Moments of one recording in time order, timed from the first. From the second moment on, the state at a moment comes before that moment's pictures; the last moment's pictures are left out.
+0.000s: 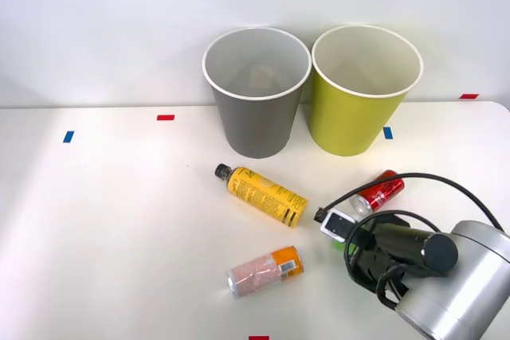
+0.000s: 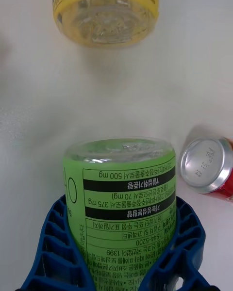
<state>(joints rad) -0.06 -0.67 0.59 -2.30 -0.16 1.37 1.76</state>
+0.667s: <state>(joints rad) 0.12 -0.60 0.41 -2.49 -0.19 1.05 1.73</state>
